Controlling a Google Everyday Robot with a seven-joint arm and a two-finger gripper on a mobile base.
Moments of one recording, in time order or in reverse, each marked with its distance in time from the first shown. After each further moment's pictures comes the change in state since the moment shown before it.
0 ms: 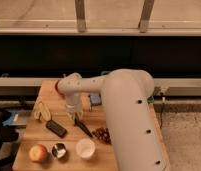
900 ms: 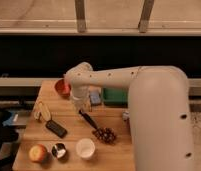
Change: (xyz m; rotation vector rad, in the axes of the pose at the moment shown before) arm 0.026 -0.025 -0.095 0.012 -0.211 0.046
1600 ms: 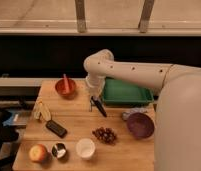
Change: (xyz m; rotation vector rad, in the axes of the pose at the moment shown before) arm -0.009 -0.087 -0.070 0.024 -0.168 0.149
